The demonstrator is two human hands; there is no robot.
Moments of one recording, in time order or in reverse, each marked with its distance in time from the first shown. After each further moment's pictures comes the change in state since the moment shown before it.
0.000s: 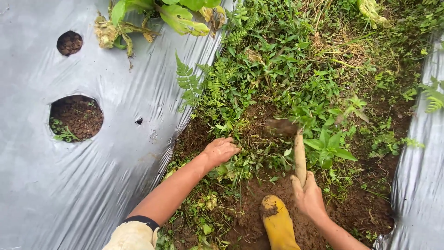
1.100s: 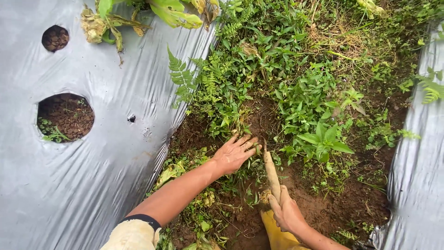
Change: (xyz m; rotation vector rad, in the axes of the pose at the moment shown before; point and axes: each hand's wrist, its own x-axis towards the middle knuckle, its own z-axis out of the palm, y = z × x) left_hand -0.065 -0.088 0.124 -2.726 0.007 -0.215; right_hand -0.033 0.019 0.042 -0.127 -0.331 0.082
